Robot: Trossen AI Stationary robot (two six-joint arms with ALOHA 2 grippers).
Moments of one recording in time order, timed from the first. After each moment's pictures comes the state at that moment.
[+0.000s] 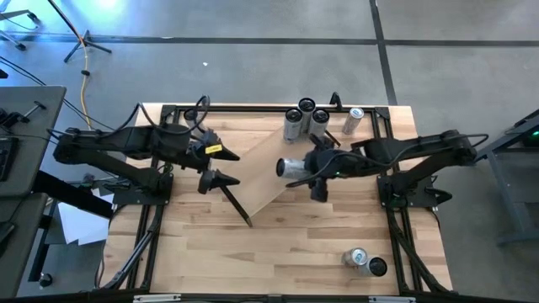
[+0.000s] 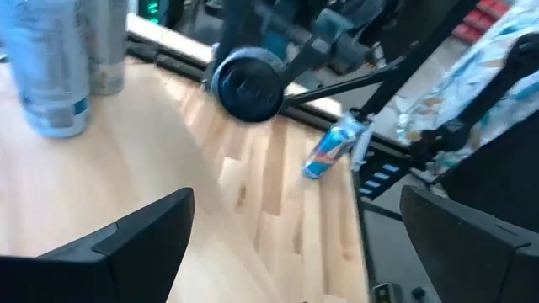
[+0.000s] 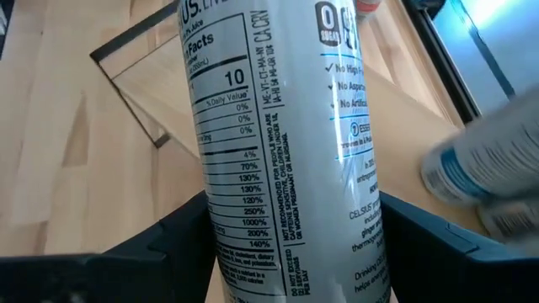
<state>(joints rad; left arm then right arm) -0.10 1.06 1.19 -0.53 -0.02 -0.43 0.19 1.38 1.43 -0.87 0.31 0.21</state>
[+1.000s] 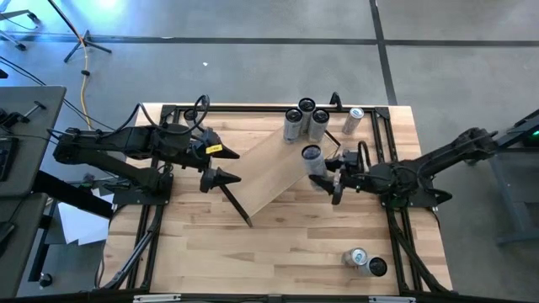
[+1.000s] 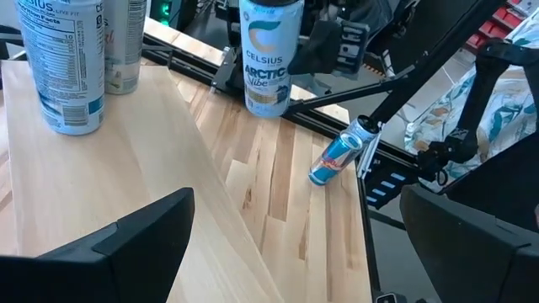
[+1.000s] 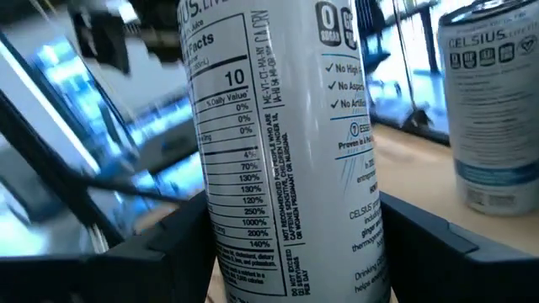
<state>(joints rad) -0.10 1.06 1.19 -0.53 -0.04 -0.46 0.36 0.96 0.57 0.36 0.63 0.43</state>
